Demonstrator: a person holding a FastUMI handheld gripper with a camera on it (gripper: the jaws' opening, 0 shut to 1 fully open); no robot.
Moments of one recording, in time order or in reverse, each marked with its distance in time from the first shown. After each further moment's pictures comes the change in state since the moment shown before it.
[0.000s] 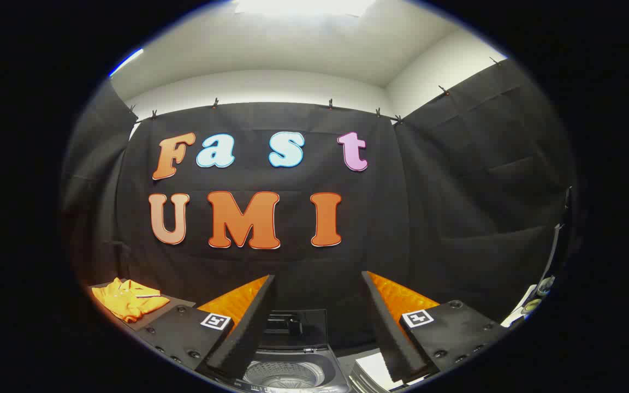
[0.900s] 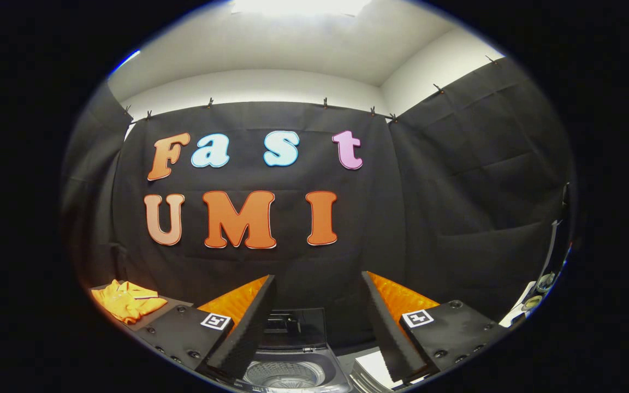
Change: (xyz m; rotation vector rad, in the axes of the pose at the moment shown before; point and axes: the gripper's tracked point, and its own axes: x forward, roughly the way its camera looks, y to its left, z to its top) arm -0.002 -0.004 -0.001 0.015 0.003 -0.026
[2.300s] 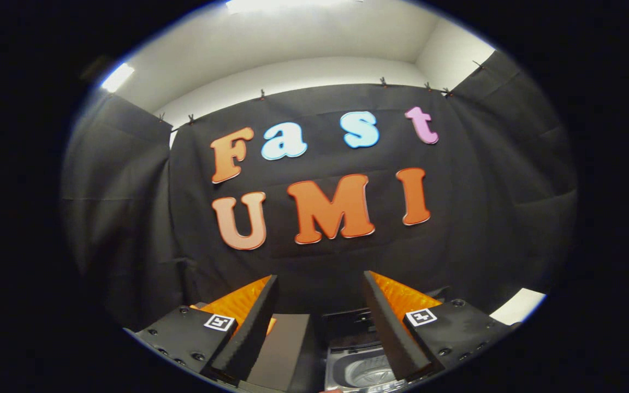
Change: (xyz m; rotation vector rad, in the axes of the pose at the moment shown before) arm 0.008 0.325 -0.015 0.135 0.110 0.360
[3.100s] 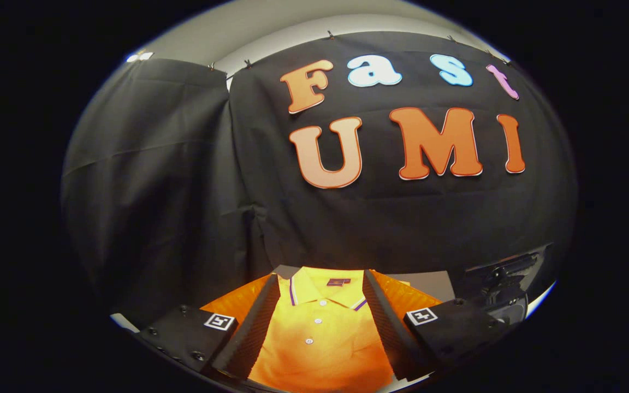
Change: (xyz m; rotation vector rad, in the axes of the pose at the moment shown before) arm 0.096 0.216 -0.153 -0.008 0.322 0.268
